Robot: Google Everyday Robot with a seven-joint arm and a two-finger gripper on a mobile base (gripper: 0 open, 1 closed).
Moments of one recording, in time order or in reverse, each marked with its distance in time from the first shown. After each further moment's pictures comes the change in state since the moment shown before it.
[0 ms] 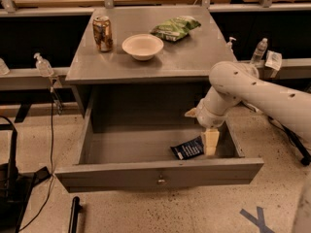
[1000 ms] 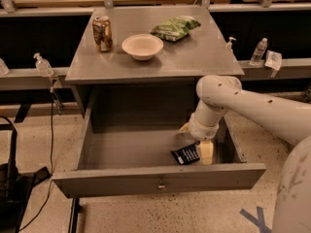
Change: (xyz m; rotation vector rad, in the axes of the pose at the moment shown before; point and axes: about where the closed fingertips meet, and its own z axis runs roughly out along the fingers) arm -0.013 0.028 0.052 -0.162 -0.004 -0.044
